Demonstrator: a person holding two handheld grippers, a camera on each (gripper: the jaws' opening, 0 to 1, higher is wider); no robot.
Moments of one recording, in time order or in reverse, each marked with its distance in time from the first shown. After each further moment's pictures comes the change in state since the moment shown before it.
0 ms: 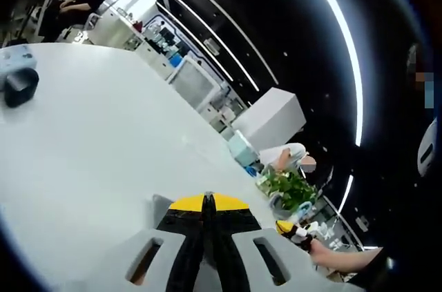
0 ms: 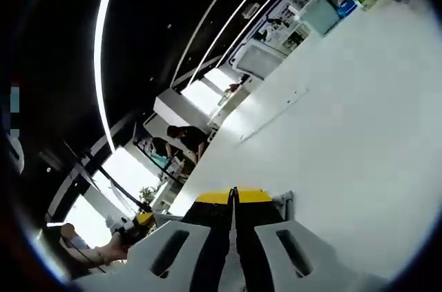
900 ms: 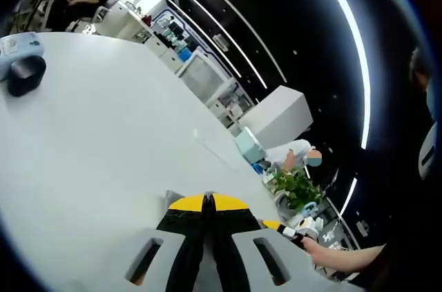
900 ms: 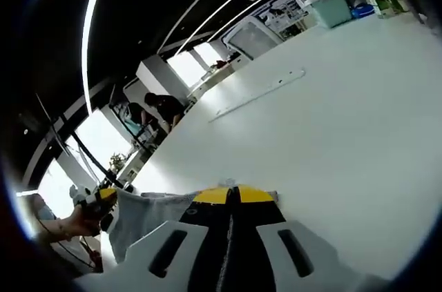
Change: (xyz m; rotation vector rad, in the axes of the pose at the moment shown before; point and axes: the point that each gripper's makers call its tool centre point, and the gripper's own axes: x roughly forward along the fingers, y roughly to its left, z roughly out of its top) left arm 0.006 0.028 -0.004 -0.037 0.029 0.045; right arm 0.036 -0.036 -0.021 -0.142 0.116 -0.115
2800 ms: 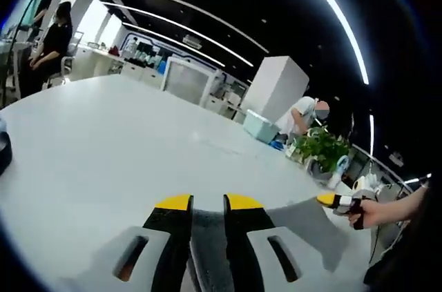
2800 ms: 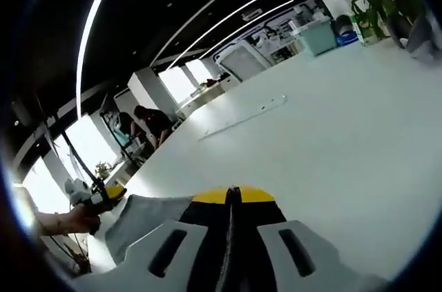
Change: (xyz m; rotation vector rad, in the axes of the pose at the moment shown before) left arm 0.047 -0.002 -0.004 0.416 0.023 0.062; right arm -0.041 -0.014 0.019 -0.069 -0.130 -0.125
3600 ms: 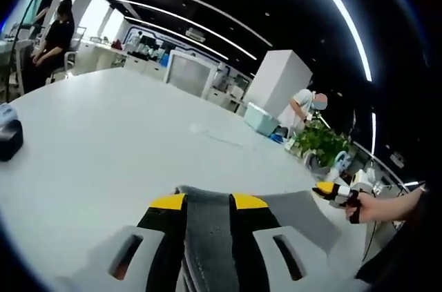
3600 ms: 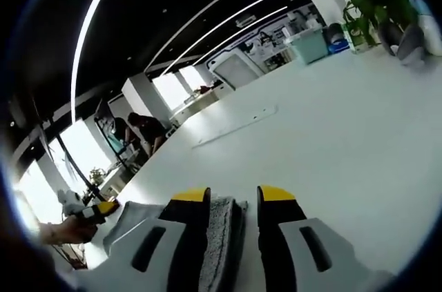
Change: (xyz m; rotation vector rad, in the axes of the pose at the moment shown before) left arm -0.026 -0.019 -0.010 -0.039 0.016 -0.007; right arm -0.012 -0.002 0.013 0.002 -0.041 -0.020
